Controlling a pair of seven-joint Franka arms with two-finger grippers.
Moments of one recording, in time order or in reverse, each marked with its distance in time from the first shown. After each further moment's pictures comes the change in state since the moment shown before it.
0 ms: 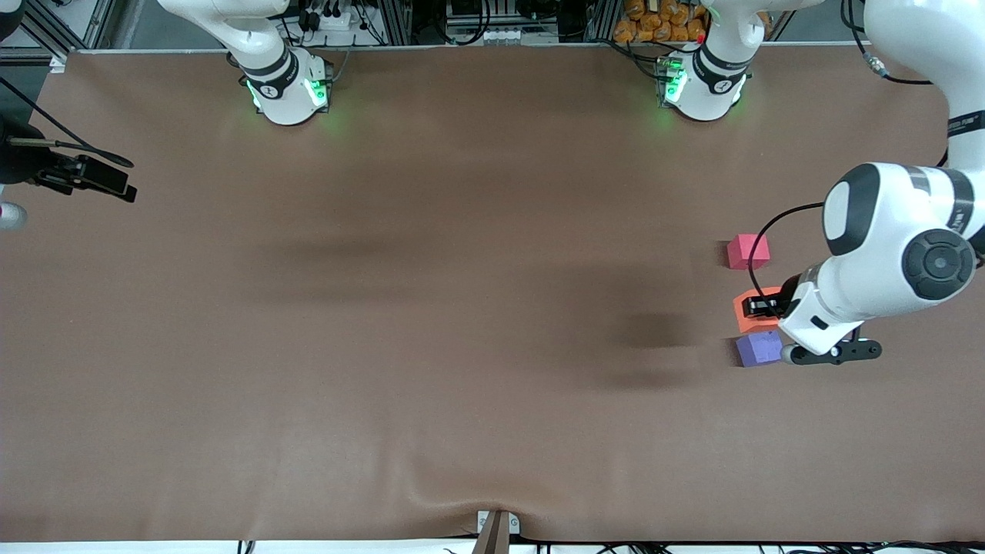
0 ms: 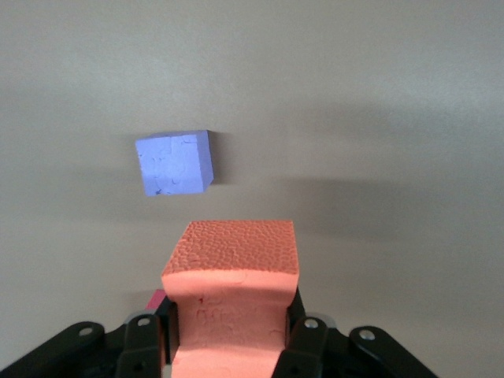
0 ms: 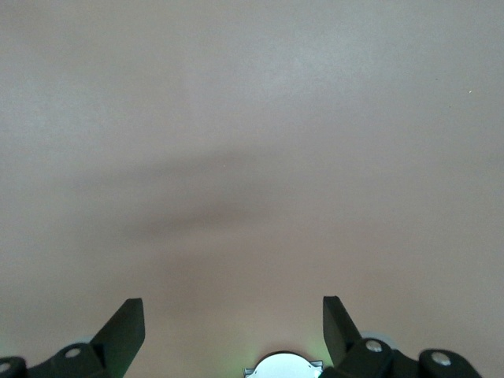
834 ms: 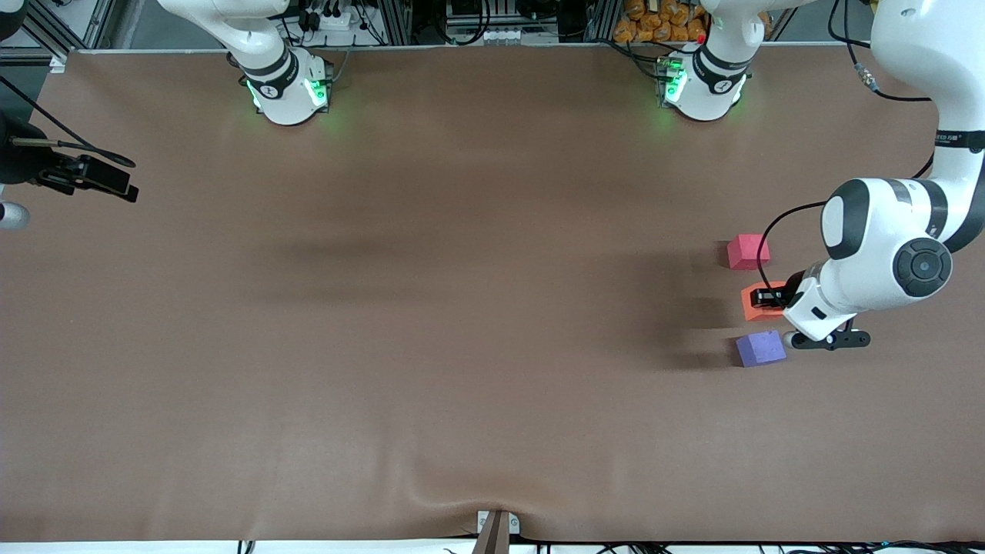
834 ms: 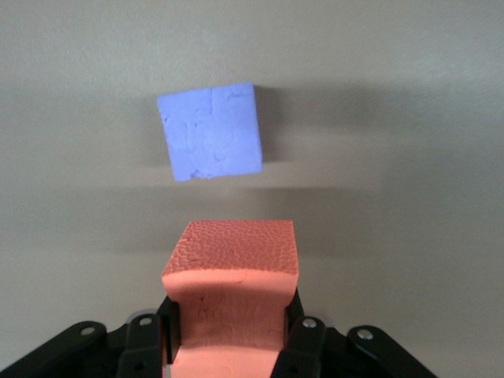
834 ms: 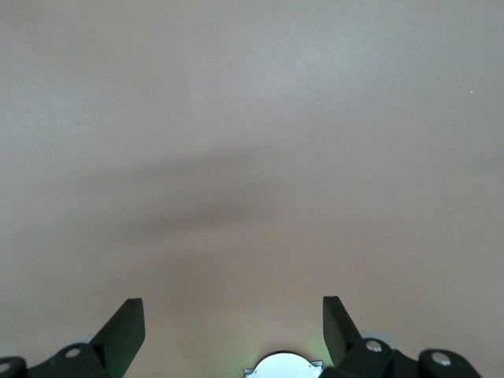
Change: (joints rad) left arm 0.118 -0.016 -0.001 -0.256 0.000 0.199 0.139; right arm 0.000 0.000 0.004 -0.001 0.000 0.000 0.000
